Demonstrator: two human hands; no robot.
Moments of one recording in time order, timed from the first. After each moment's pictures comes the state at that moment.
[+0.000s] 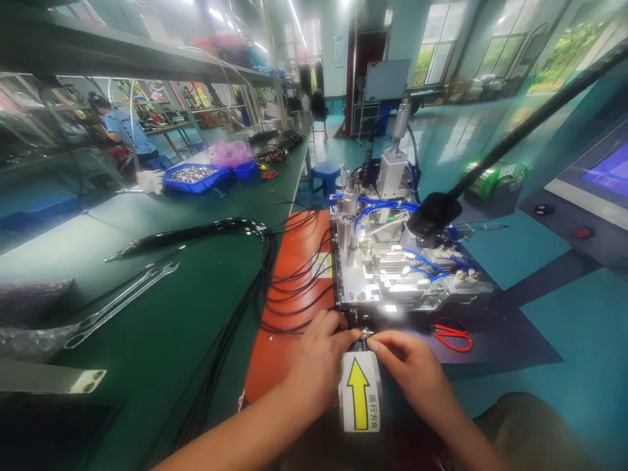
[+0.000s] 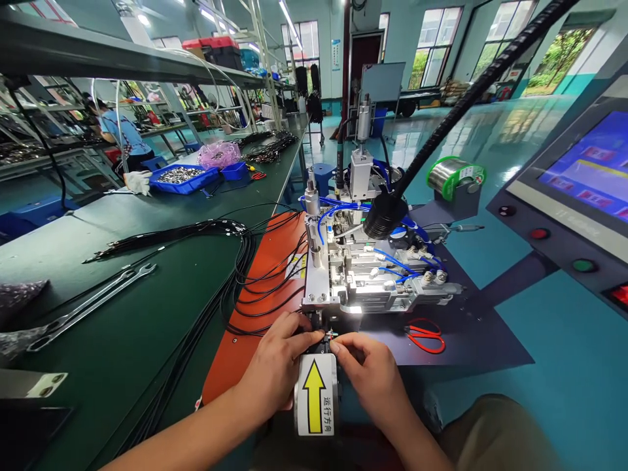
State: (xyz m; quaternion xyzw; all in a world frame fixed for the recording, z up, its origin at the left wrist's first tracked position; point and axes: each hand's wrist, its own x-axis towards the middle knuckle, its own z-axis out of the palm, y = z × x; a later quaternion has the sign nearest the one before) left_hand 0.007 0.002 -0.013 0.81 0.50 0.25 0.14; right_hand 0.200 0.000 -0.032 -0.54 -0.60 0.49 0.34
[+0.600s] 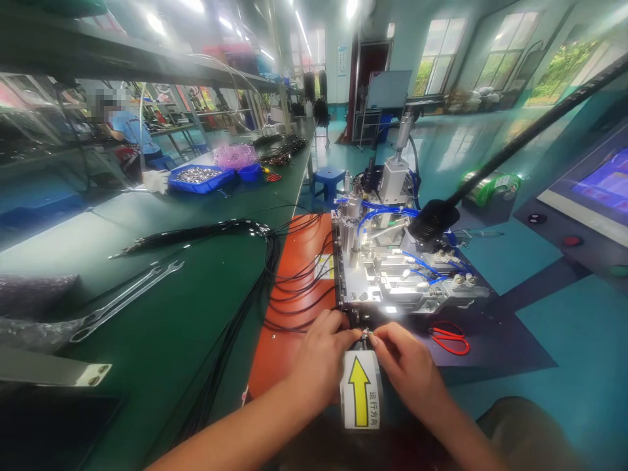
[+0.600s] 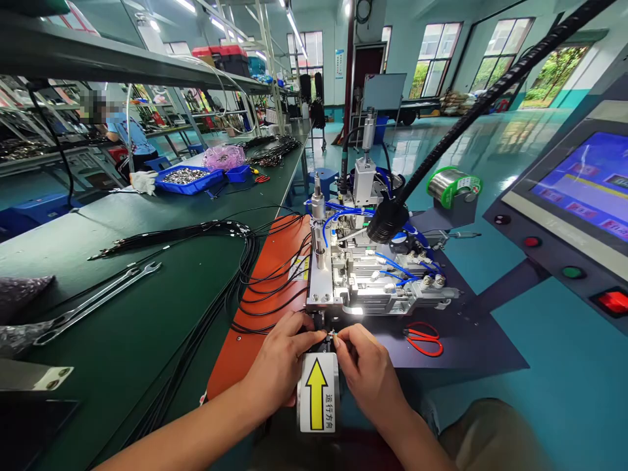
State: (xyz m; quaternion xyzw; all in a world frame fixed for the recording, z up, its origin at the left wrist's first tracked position) left_hand 0.008 0.001 -0.012 0.81 0.51 0.24 0.14; right_hand 0.194 0.000 -0.023 -0.55 -0.70 0.31 0.32
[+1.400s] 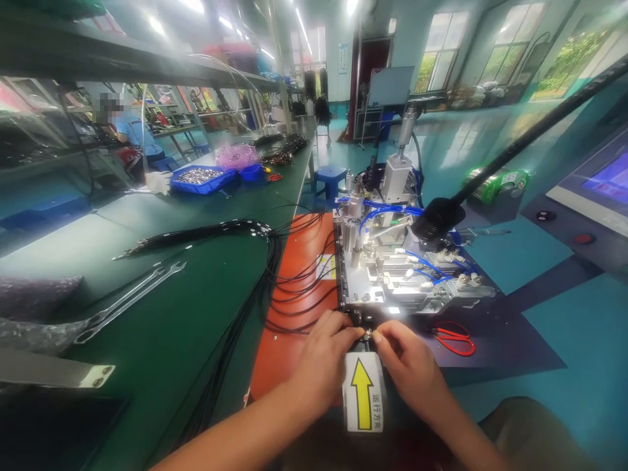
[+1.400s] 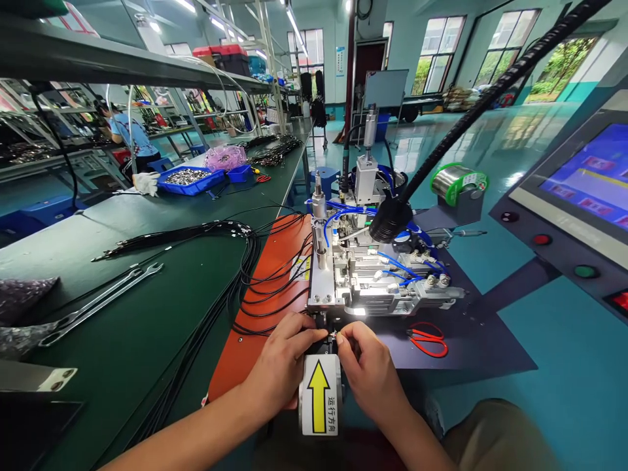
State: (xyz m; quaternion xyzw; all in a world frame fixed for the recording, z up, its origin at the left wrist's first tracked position) left_hand 0.008 0.001 -0.016 0.80 0.48 0.31 0.17; right_hand 0.190 0.002 -0.024 -0.56 -0.66 0.37 0.34
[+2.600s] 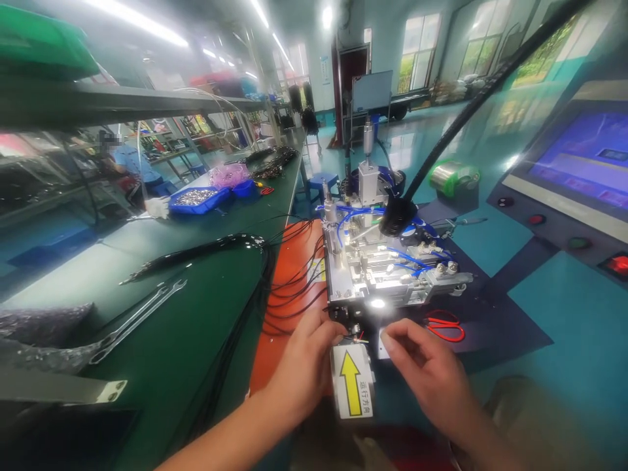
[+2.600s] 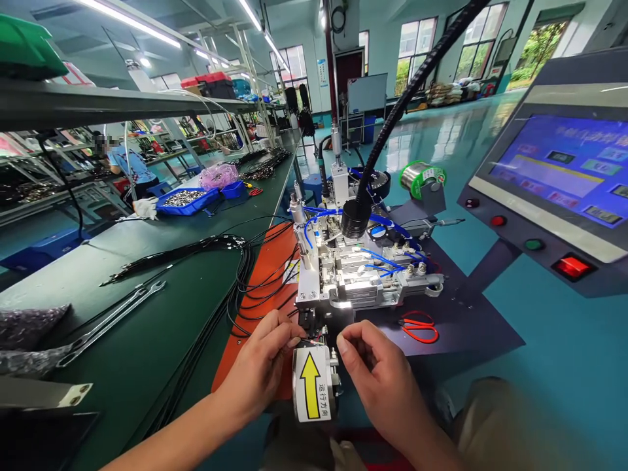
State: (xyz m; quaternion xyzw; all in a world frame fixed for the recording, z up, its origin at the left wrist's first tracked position) left_hand 0.008 -0.017 0.049 0.79 0.46 0.34 0.21; right_hand 0.218 -0.031 0.013 -0.53 -0.61 0.43 0.41
